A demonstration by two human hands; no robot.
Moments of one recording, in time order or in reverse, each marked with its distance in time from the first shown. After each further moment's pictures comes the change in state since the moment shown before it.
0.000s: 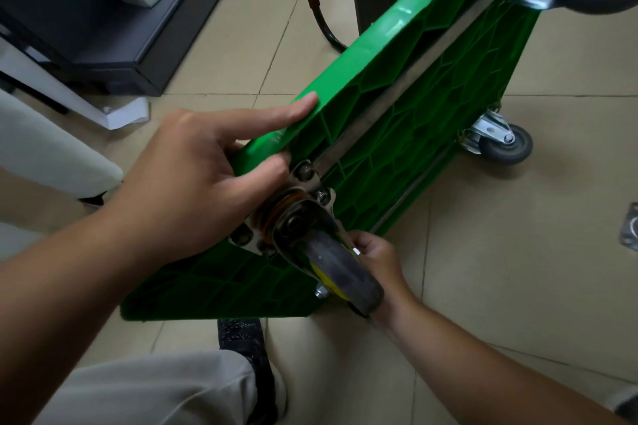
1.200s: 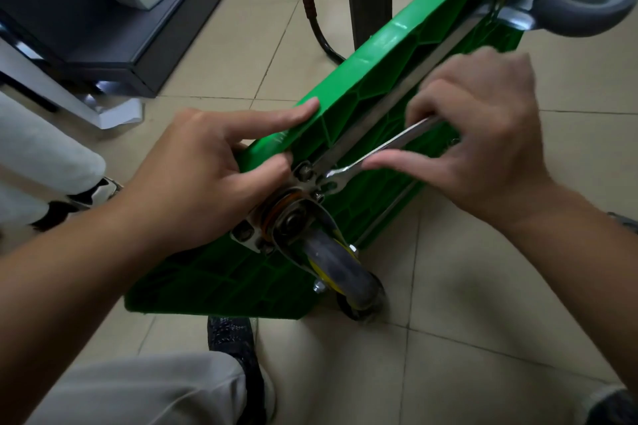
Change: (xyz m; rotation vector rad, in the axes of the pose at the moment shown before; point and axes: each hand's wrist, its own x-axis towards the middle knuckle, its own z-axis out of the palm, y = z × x) left_hand 0.000 0.001 -0.001 0.028 0.003 -0.007; right_hand -0.019 -0.198 -0.043 -1.355 0.263 -1.596
